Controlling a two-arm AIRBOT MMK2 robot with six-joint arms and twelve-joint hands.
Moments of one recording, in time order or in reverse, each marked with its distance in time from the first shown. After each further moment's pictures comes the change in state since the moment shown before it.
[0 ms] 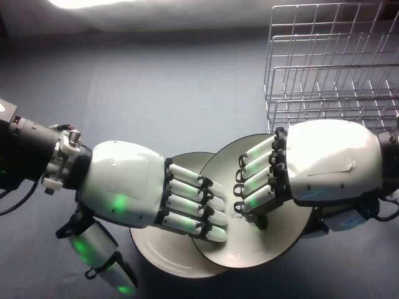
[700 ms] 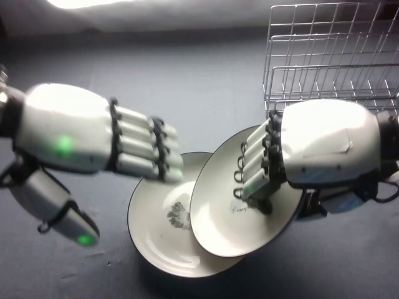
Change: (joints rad) left arm -0.134 0.185 -0.061 0.008 0.008 -0.140; right arm 0.078 0.032 -0.041 0.001 -0.002 0.005
